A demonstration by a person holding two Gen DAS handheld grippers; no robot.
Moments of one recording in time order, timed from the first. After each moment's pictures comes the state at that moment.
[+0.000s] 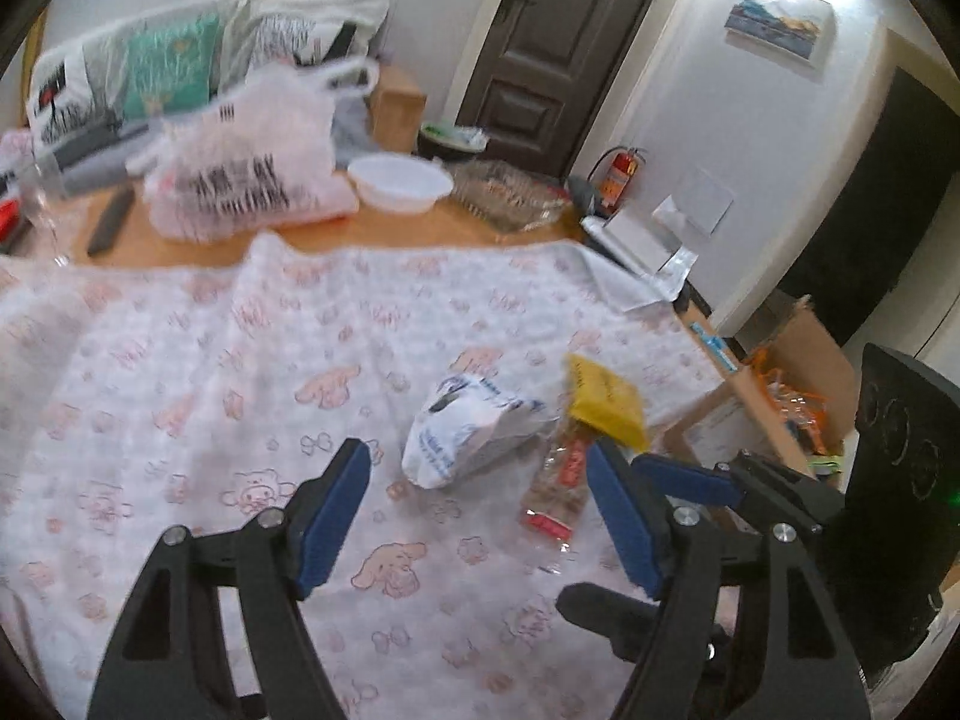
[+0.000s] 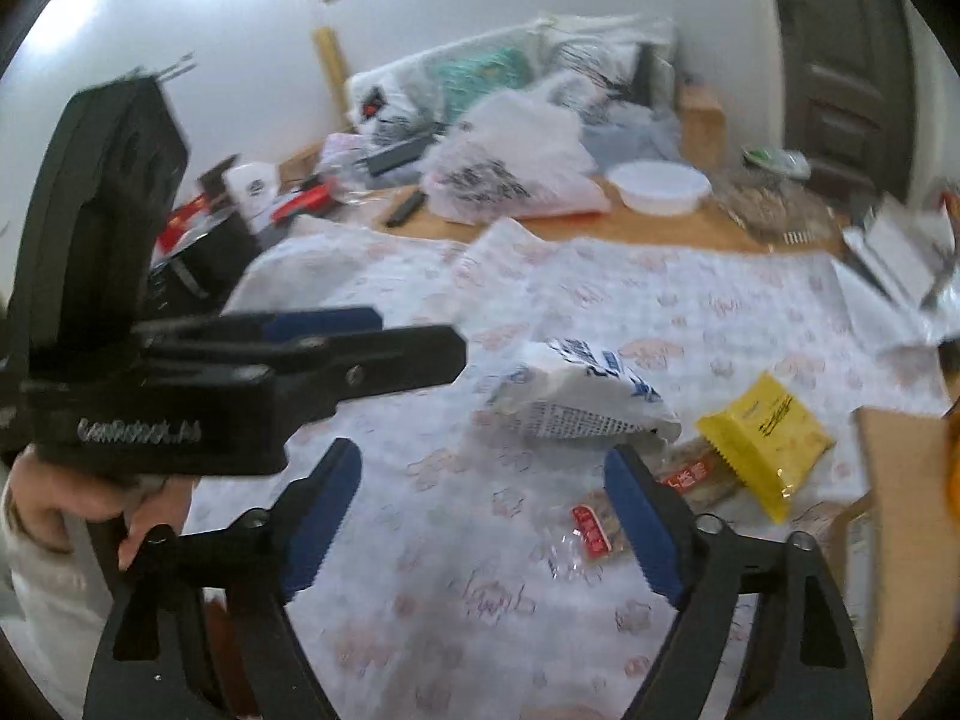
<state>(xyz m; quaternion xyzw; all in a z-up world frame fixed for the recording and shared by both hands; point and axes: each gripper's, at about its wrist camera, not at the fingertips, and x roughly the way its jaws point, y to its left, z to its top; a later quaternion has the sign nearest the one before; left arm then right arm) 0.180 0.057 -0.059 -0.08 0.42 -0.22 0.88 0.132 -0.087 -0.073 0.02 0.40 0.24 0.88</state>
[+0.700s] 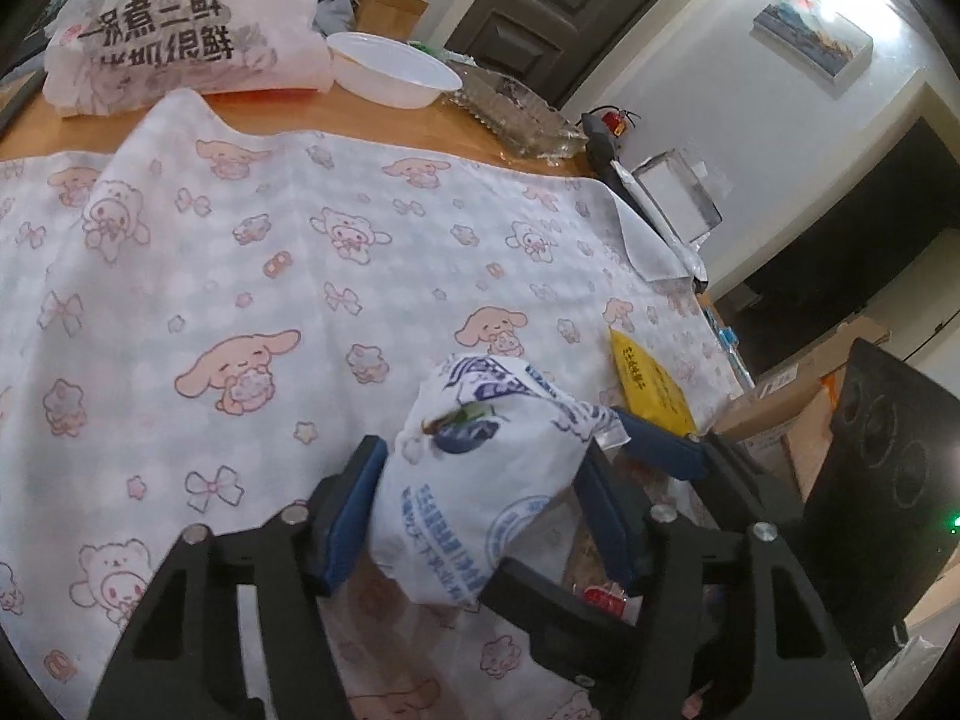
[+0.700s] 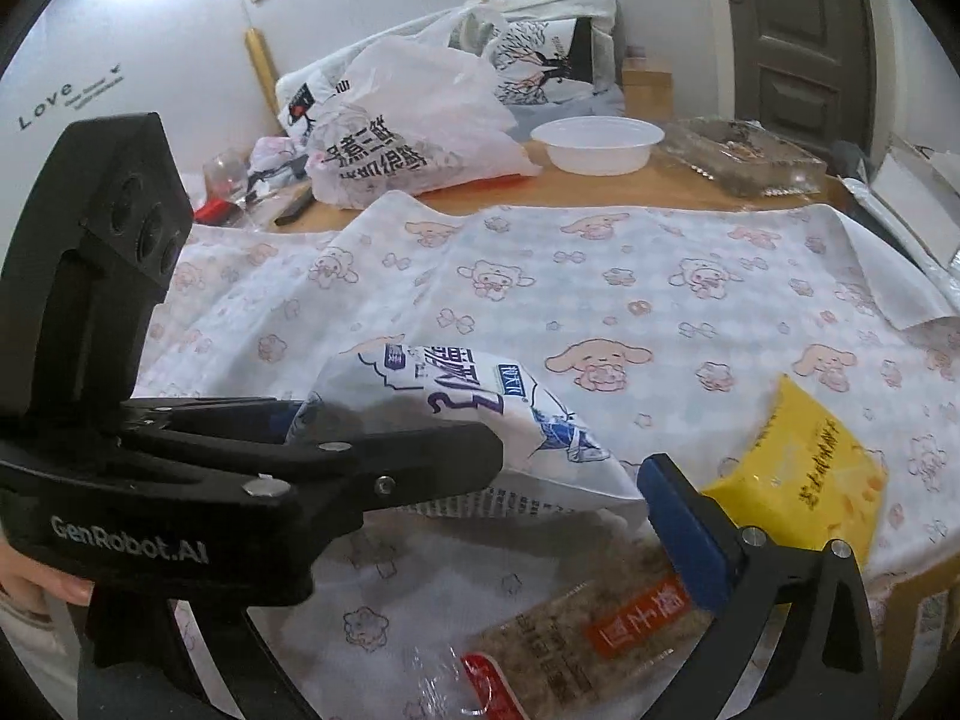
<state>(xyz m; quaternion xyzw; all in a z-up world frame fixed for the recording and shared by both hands) 0.261 0.033 -0.145 -0.15 0.49 -0.27 0.82 0.219 -0.090 -0.143 0.02 0.41 0.19 0.89</state>
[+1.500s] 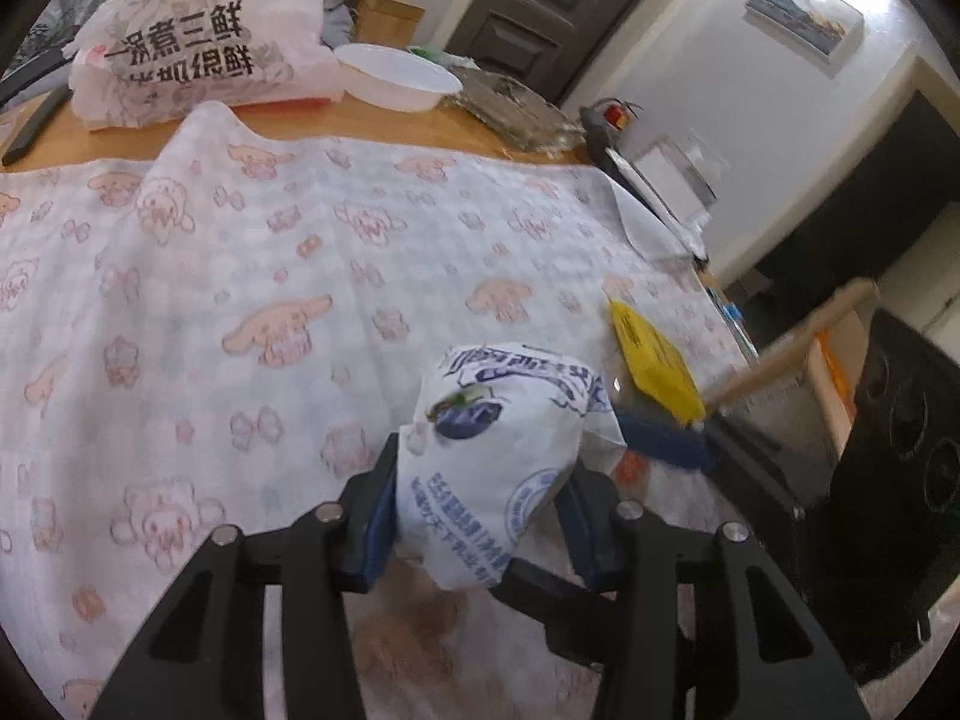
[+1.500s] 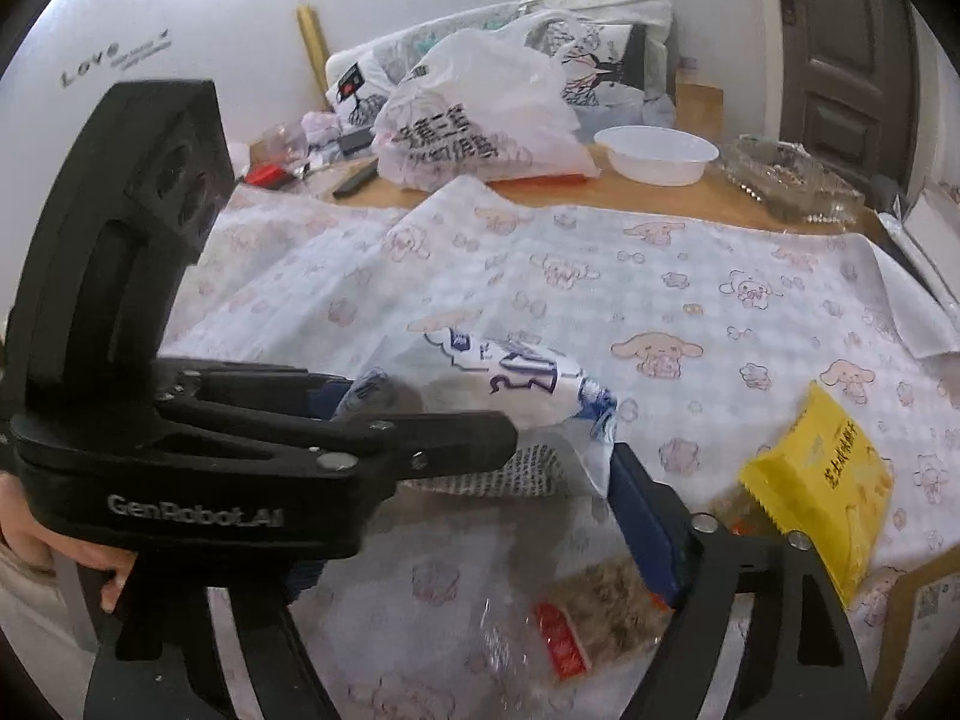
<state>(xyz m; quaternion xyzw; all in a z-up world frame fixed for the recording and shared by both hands) 0.229 0.048 -0.133 -0.11 0.49 -0.27 0.82 0.193 -0.070 -0.131 -0.02 0.41 0.23 0.88</state>
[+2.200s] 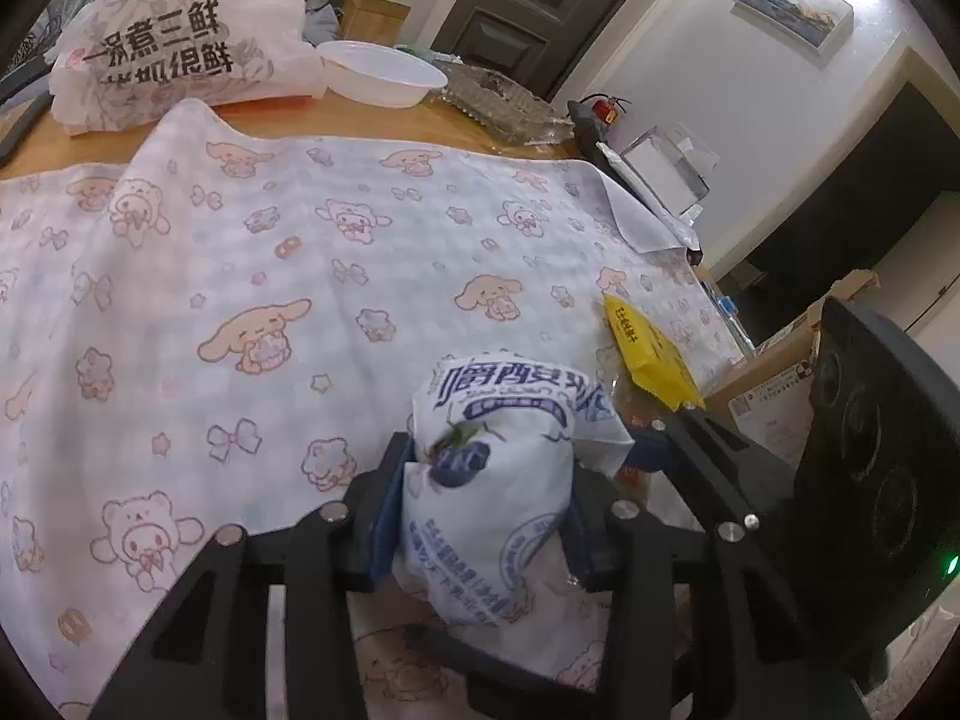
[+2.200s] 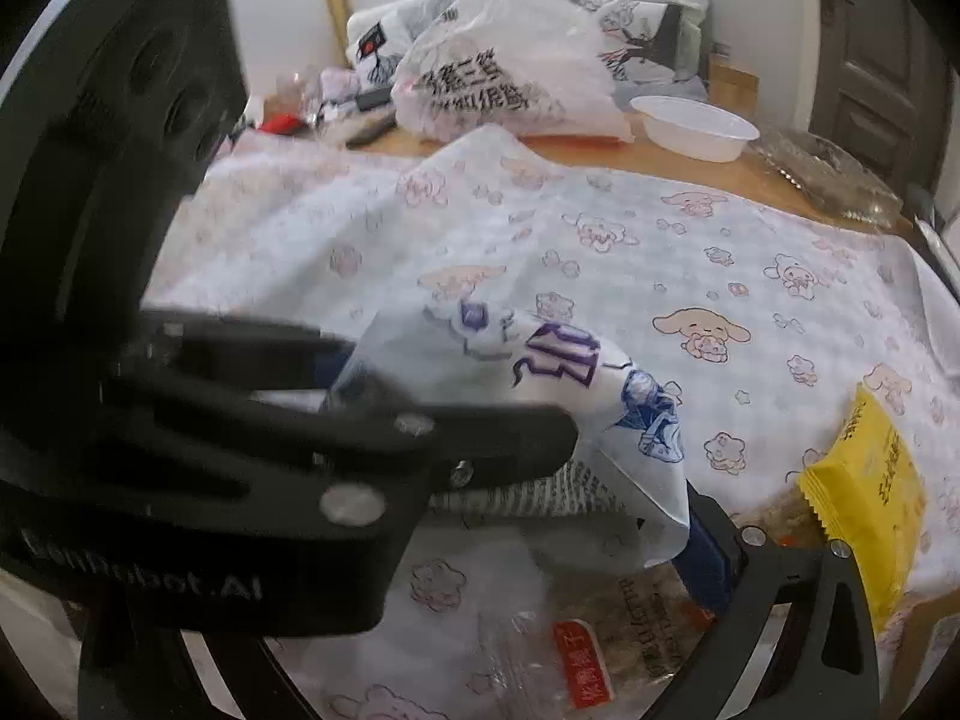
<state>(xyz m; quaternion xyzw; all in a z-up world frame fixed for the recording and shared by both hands) 0.235 0.042 -0.140 -0.11 0.48 -0.28 0.82 0.208 -0.057 -0.153 -0.04 0.43 0.25 0.86</state>
